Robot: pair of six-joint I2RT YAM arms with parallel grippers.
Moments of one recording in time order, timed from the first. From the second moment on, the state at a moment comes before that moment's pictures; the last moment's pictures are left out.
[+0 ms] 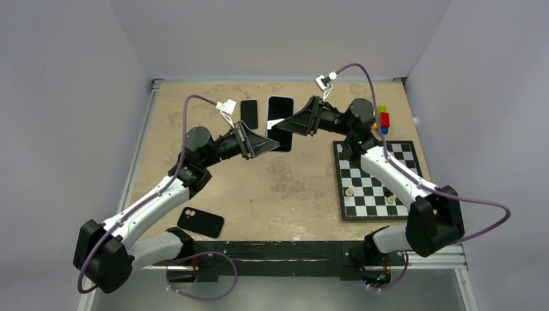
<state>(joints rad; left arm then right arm) -0.57 1.11 0.76 0.44 0.59 -1.07 0.43 1.41 1.02 0.64 -0.92 1.09</state>
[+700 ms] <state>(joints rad) -0.54 1.00 0.62 0.53 0.27 -1.38 0.48 1.41 0.65 1.04 -0.69 1.39</state>
